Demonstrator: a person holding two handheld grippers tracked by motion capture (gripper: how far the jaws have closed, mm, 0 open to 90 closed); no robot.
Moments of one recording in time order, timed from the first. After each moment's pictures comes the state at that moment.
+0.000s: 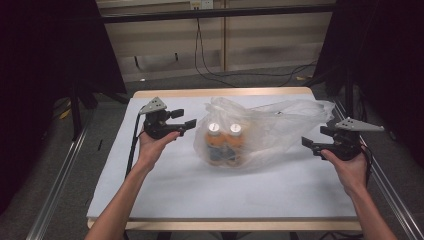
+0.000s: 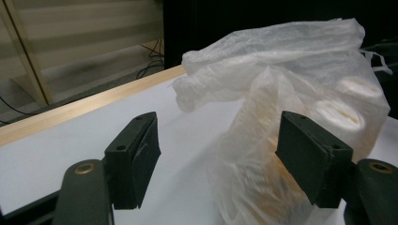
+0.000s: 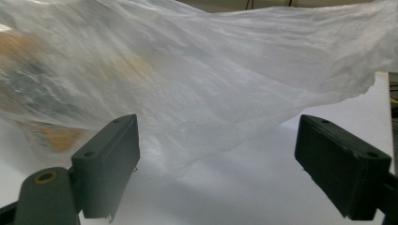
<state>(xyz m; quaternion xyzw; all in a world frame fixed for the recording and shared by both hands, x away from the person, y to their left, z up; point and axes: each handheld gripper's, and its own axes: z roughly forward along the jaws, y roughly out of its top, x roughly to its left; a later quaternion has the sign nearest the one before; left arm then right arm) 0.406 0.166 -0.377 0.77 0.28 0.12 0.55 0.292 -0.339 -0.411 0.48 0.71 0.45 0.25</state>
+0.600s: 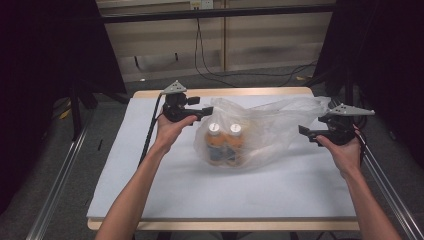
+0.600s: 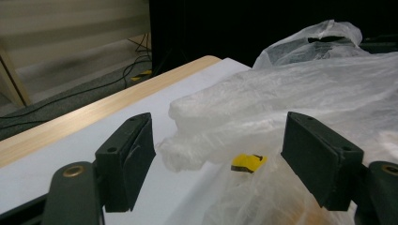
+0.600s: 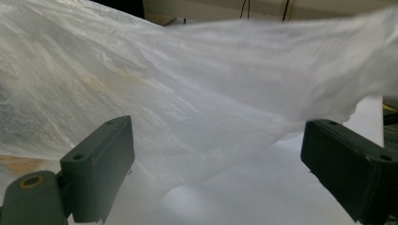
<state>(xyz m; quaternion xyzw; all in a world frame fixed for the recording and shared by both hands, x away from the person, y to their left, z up) 0.445 0.117 -0.368 0.79 0.27 0.09 0.55 0.333 -0.342 -0.406 0.48 0.71 0.44 0.26</state>
